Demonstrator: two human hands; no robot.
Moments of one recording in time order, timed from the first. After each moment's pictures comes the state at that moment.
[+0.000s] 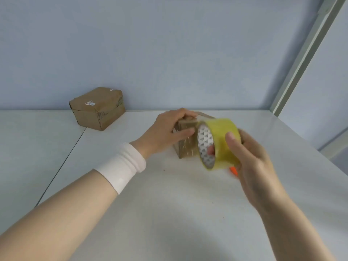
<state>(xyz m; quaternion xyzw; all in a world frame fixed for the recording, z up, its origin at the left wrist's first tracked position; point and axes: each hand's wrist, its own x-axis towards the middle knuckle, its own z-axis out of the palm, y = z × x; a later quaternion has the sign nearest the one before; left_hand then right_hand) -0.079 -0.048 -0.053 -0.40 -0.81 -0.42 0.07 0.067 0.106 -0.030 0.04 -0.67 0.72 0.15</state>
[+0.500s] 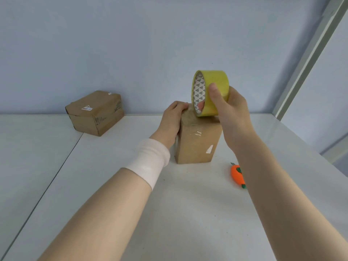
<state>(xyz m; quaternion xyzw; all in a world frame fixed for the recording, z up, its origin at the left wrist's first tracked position) -0.105 0.000 -0.031 -0.06 -0.60 -0.79 -0.06 -0.029 0.103 0.014 0.00 -0.72 0.65 0.24</state>
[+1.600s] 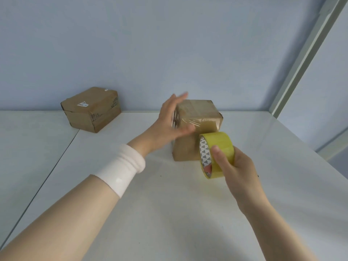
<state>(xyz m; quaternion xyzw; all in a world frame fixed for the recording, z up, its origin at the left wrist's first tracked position) -0.092 -0.037 -0.051 -0.33 -0.77 -0.54 -0.02 0.046 0.112 -0.062 -0.07 -0.77 0.61 0.18</state>
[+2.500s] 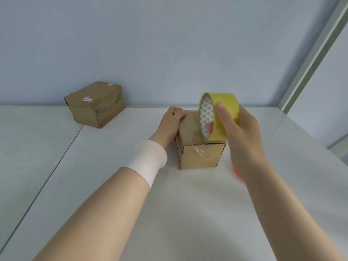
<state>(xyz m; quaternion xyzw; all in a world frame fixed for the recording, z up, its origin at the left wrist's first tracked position) -0.116 -0.011 -0.069 -0.06 -0.72 -0.69 -0.05 -0.004 0.106 -0.032 0.00 -0.71 0.67 0.24</state>
